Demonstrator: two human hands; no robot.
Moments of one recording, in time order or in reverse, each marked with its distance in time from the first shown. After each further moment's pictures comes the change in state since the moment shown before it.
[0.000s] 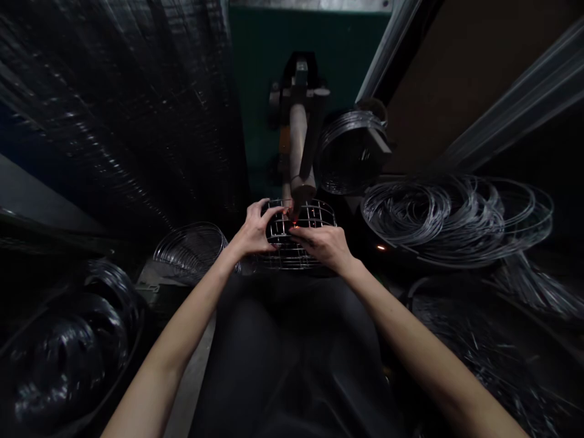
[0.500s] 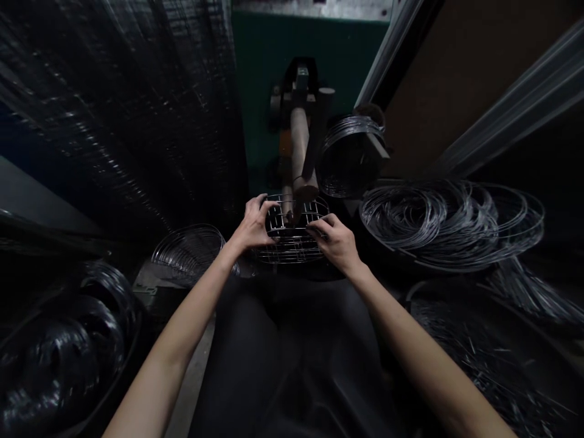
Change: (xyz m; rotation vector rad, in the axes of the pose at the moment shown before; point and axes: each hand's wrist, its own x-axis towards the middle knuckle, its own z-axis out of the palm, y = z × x) left_hand 0.014 -0.013 0.002 -0.035 0.074 -0.038; right_hand -0.009 0.016 -0.004 0.162 0.098 0.216
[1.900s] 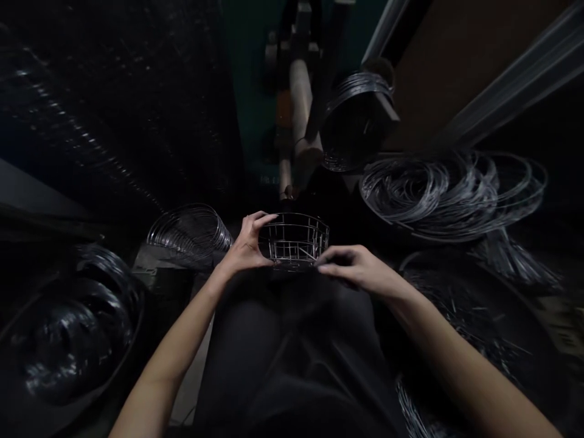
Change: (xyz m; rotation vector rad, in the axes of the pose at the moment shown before) left_hand -0.091 0.031 0.009 -0.349 0.026 0.045; right_hand -0.055 -0.050 -0.078 0.789 -0.646 0.652
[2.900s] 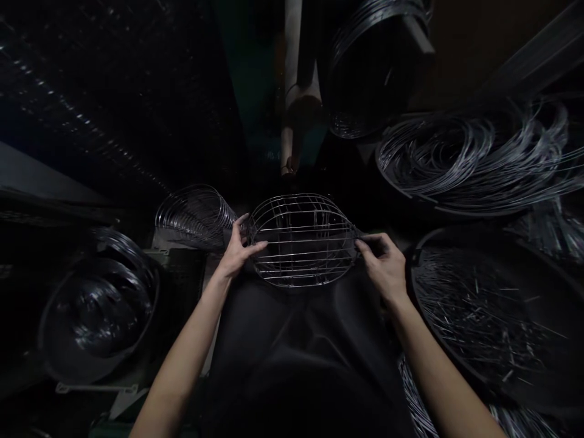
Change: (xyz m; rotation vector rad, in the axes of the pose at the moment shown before) left_hand -0.062 0.003 0.027 -0.662 0.171 -0.835; right_hand -0.014 0.119 0.011 -0.077 0.799 -0.022
